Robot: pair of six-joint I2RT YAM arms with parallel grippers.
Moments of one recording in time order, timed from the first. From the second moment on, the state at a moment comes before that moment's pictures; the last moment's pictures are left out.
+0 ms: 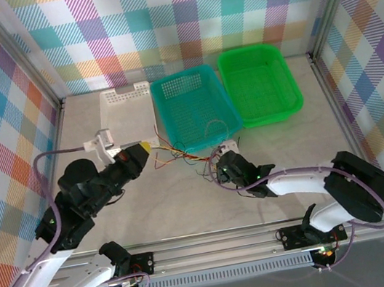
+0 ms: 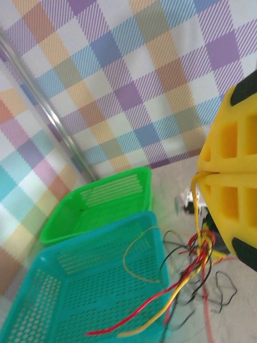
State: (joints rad) left arm -0.74 0.69 1.05 -0.54 -0.05 -0.91; right arm 0.89 1.38 0.54 0.11 0.34 0.59
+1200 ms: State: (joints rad) left arm -0.74 0.84 1.81 -0.89 -0.45 -0.44; right arm 0.50 1.20 0.45 -0.34 0.18 0.83
